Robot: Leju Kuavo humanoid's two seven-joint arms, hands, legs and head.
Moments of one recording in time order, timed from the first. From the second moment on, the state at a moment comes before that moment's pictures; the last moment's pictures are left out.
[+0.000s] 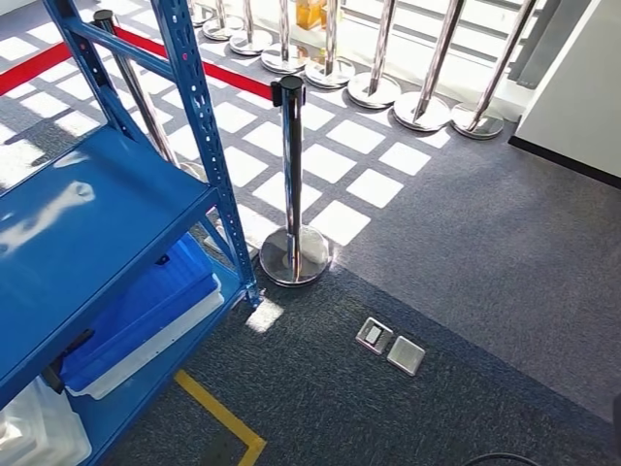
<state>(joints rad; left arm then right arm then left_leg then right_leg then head) -0.07 -0.19 0.79 -0.19 -1.16 0.19 -0.46 0.26 0.35 -0.44 -2.10 0.74 -0.70 -0.70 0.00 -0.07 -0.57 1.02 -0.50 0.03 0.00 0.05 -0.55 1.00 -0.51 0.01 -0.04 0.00</state>
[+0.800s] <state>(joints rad) -0.07 -0.19 0.80 -0.19 -1.15 0.19 -0.47 0.26 0.35 -0.44 -2.10 0.75 -0.70 -0.70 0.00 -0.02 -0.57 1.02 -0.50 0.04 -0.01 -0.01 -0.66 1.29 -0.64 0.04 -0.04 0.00</state>
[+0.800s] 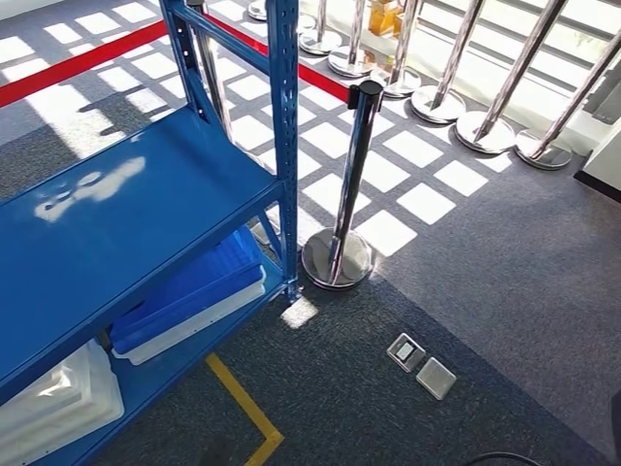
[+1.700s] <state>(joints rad) -0.06 -0.19 0.81 -0.19 -1.15 0.17 -0.47 0.26 0.35 -0.43 -2.10 0.75 -0.70 -0.70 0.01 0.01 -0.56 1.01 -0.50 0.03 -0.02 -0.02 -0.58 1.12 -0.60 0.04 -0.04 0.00</state>
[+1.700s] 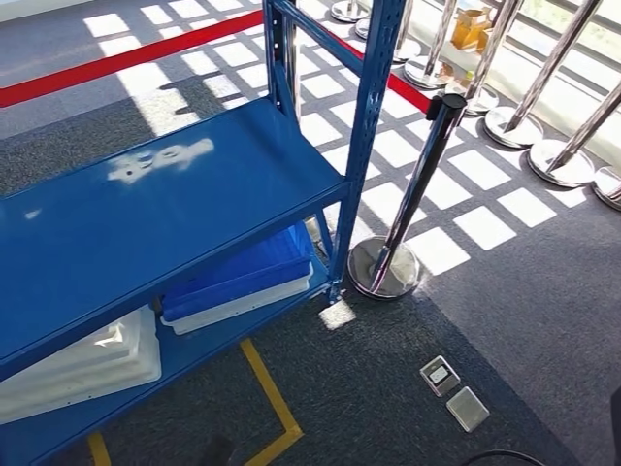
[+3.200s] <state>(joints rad) -0.07 -0.19 0.81 -0.19 -1.16 0.17 -0.47 0.26 0.35 -0.43 -2.10 0.75 -0.70 -0.70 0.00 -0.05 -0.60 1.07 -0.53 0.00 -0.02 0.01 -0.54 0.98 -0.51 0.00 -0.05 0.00</state>
